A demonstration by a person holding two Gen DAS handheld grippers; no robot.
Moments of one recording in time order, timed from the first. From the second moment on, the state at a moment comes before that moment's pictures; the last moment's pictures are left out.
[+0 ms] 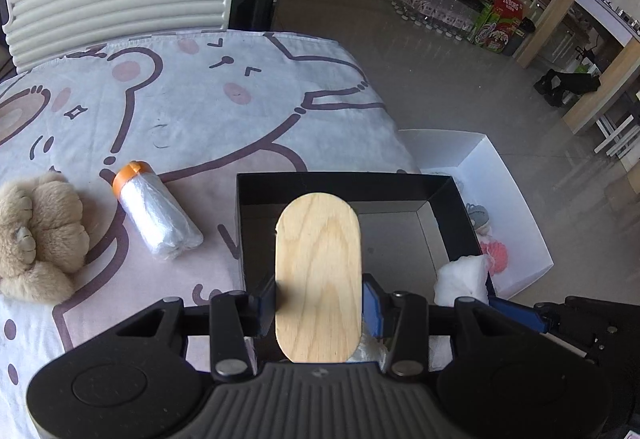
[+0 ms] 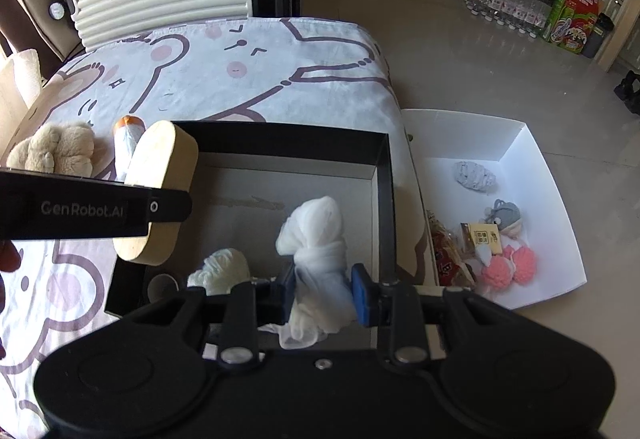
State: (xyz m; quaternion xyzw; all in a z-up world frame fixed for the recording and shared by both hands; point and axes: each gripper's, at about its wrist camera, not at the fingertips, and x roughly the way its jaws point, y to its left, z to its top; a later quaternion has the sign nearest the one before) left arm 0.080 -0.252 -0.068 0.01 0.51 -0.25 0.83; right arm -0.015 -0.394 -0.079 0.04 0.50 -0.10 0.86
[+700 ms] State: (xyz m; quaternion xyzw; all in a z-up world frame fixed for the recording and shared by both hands) left arm 0.089 -0.253 -0.080 0.03 0.51 -0.24 0.82; right arm 0.001 -0.393 -0.110 0.03 0.54 -0.09 0.83
